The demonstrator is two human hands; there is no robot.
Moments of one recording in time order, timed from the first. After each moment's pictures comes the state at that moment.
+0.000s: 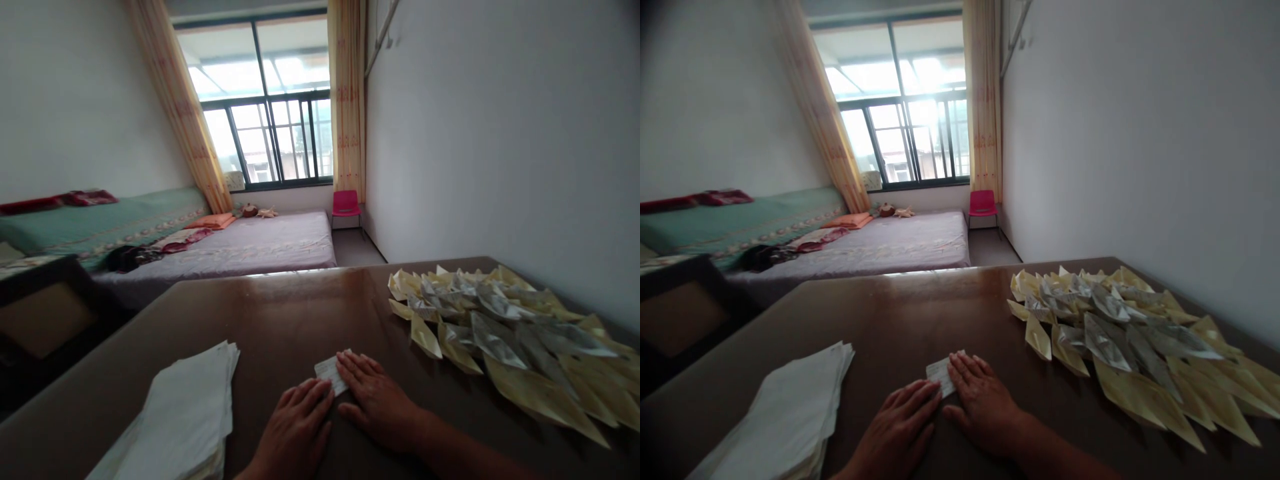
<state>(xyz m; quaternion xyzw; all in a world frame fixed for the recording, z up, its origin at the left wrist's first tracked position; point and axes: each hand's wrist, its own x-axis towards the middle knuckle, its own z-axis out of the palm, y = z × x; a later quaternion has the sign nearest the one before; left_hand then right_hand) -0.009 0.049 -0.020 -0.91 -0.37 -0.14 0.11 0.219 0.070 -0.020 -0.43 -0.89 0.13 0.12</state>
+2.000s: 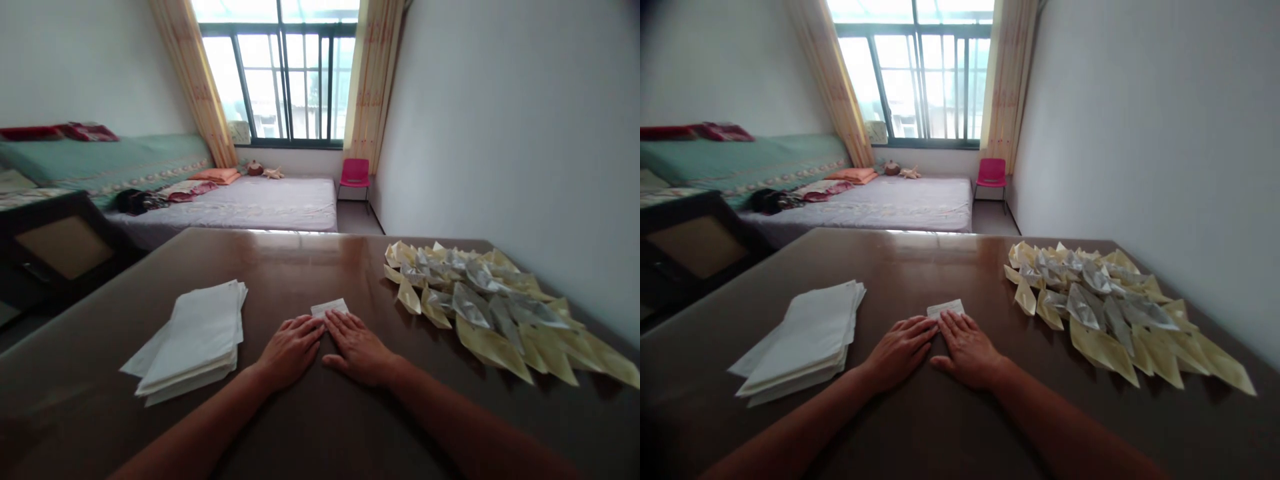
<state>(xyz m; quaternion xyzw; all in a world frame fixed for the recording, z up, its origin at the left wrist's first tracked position) 0.000 0.042 -0.015 -0.90 -0.41 -0.16 0.00 0.216 0.049 -0.011 -0.39 -0.91 0.10 0.07</state>
